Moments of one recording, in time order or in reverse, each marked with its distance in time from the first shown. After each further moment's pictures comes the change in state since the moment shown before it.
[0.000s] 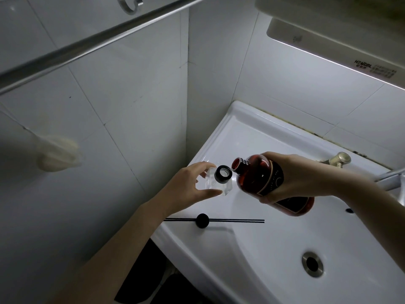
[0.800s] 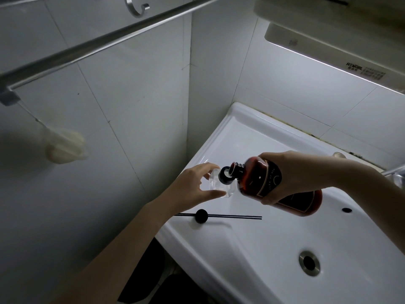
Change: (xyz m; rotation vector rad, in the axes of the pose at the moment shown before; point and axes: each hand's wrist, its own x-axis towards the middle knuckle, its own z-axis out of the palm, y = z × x) left_hand -0.009 0.007 0.009 -0.008 -0.009 0.006; right_hand -0.011 -0.018 -0.011 -0.162 -0.120 0.038
